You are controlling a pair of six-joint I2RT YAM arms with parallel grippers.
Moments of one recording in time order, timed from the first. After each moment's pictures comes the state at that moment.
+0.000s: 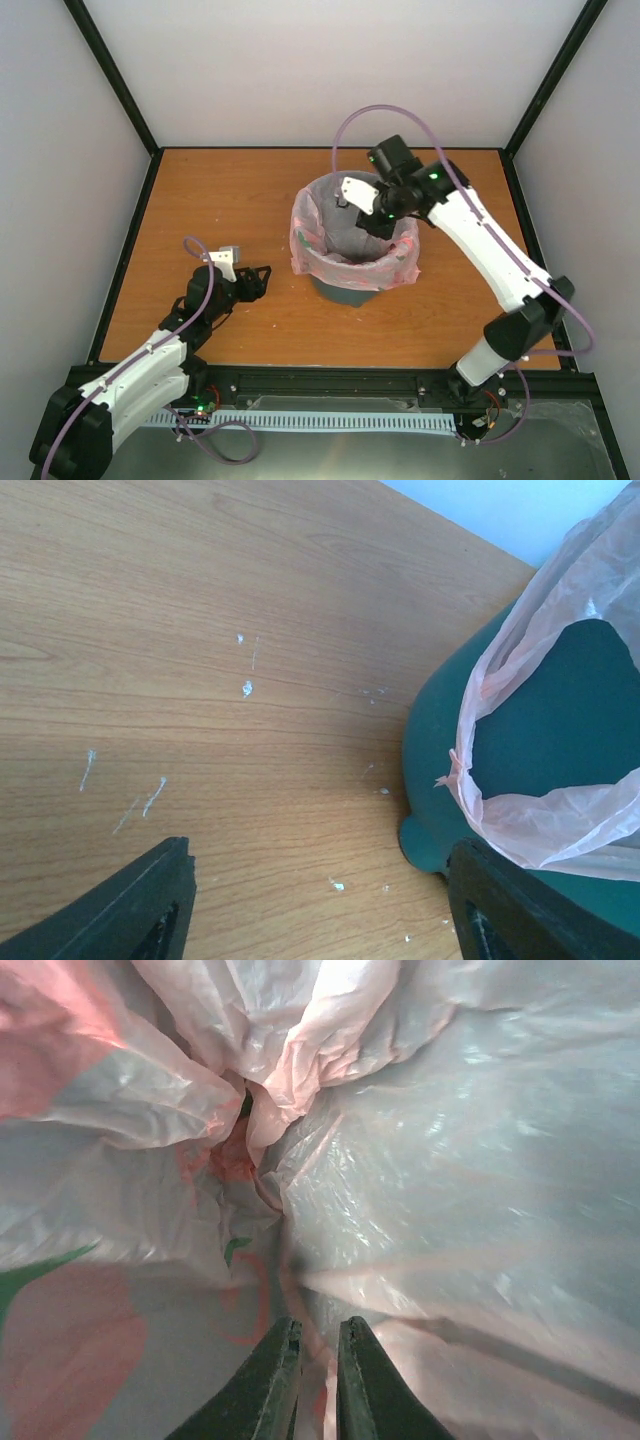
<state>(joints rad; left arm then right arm) -0.43 0.77 0.19 0.15 0.11 -0.57 0.61 1.62 1.77 -1.25 -0.18 -0.67</state>
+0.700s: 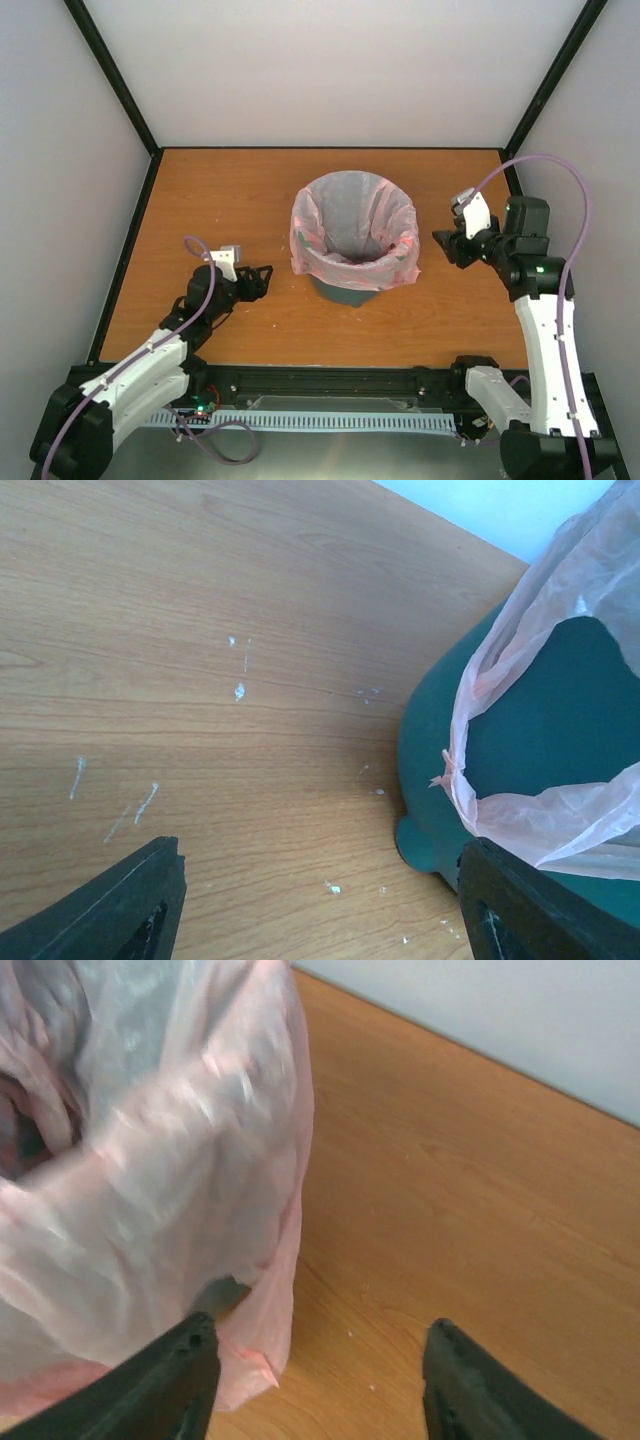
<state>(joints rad) -0.43 0.77 0.19 0.16 0.11 -0.55 -0.01 0.91 1.12 -0.89 -0.44 -0.42</state>
